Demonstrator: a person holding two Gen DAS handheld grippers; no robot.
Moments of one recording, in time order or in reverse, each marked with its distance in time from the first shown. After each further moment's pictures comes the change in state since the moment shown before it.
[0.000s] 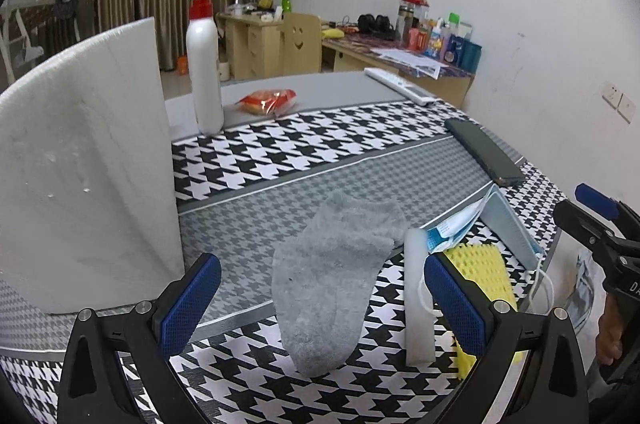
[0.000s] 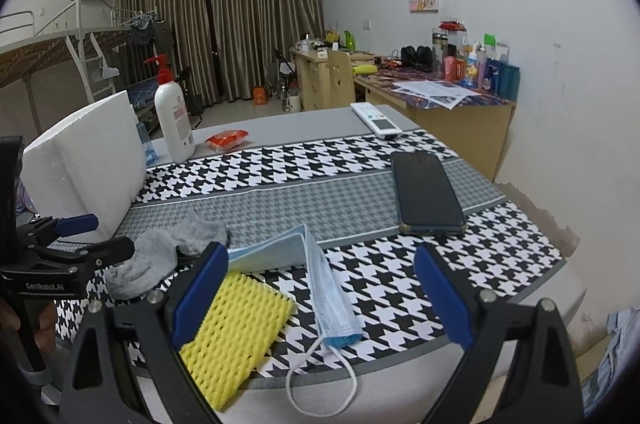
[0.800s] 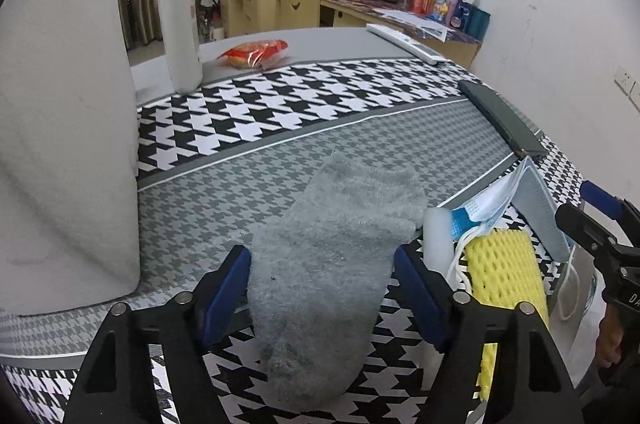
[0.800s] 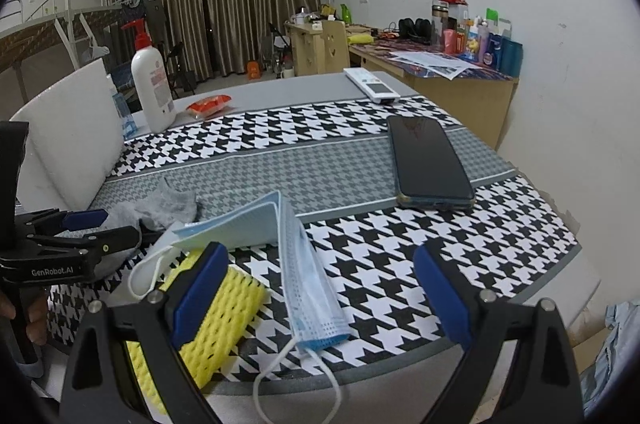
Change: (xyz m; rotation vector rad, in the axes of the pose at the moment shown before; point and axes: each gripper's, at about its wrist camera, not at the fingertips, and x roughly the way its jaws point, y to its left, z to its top) left arm 0.050 -0.003 -0.003 -0.005 0.138 -0.011; right arm 0.038 -0.008 -0.010 -0.015 0.101 -0.020
